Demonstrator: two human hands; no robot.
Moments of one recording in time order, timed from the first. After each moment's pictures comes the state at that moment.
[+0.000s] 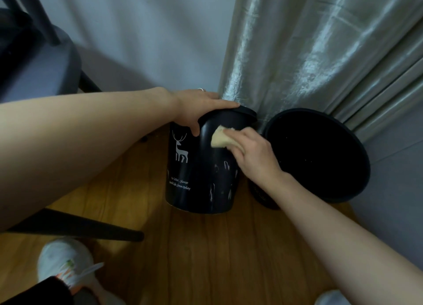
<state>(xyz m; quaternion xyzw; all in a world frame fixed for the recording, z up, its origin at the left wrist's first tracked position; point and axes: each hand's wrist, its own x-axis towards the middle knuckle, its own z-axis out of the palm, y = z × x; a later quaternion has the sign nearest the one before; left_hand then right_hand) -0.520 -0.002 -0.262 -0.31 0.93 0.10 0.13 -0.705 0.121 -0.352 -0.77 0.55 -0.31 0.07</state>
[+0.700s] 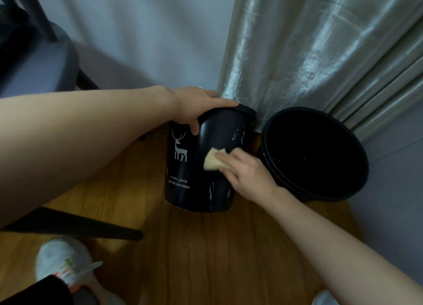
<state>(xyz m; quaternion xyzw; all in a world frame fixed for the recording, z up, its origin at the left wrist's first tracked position) -0.520 -0.004 -0.264 -0.32 0.94 0.09 0.14 -0.703 0.152 -0.376 -0.84 0.48 -0.26 0.07</state>
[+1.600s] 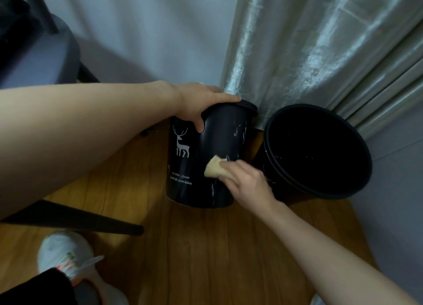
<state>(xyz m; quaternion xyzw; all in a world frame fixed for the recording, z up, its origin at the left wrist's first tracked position) -0.520 -0.003 -0.266 -0.33 0.93 0.11 0.12 -0.696 0.181 -0.396 -0.80 0.51 -0.30 0.10</state>
